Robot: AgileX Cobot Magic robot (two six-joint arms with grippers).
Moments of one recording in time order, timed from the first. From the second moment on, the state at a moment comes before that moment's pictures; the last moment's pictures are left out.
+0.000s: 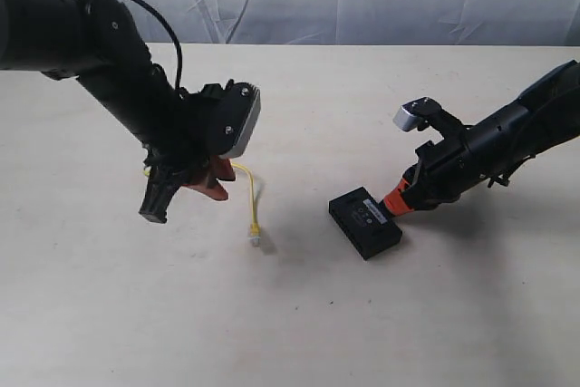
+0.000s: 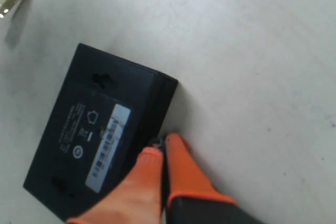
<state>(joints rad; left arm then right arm) -0.44 1.86 -1.18 -0.49 0.76 1.77 0.06 2.10 -1.06 1.01 0.88 -1.51</state>
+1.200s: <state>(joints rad) -0.57 2.05 -1.27 -0.33 0.73 2.10 0.06 2.10 -1.06 1.01 0.87 -1.51</state>
